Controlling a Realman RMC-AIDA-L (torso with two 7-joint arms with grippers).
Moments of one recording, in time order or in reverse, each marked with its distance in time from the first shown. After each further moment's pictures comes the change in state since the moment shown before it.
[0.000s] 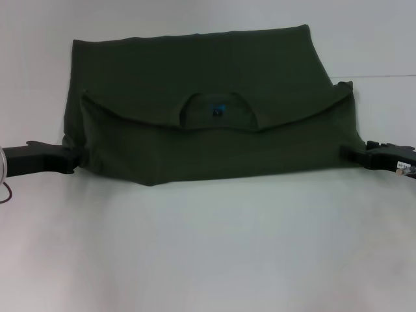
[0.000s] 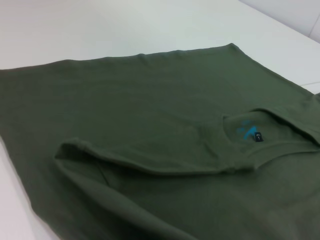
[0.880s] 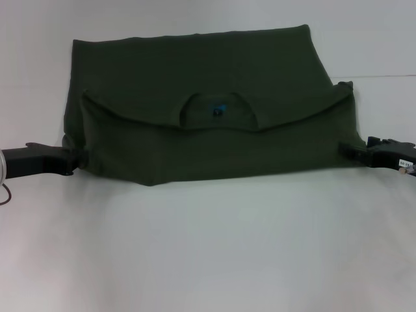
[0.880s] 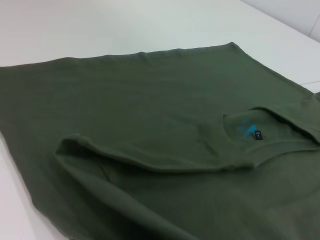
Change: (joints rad) left arm 0.004 0.000 -0.002 0.000 0.000 0.004 0.000; right arm -0.006 0.001 0.045 -0.016 0.000 -0.066 -0.044
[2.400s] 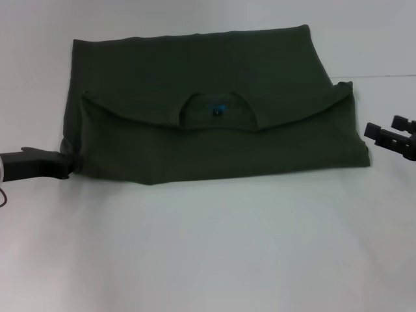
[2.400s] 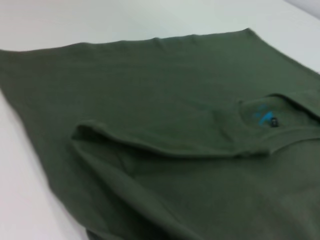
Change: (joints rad) left arm -0.002 0.002 -0.003 -0.006 0.041 -0.026 -0.021; right arm -0.119 -0.001 0.170 -0.167 0.077 -0.423 -0.085
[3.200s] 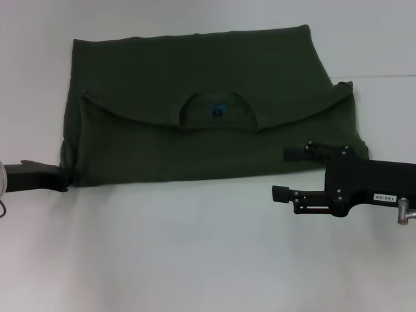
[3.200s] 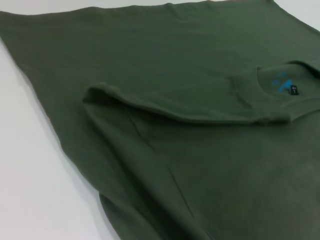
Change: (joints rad) left arm -0.011 0.000 0.011 -0.040 0.075 -0.054 -0.037; right arm 0.069 0.004 -0.261 -0.012 0.007 -0.351 -0.224
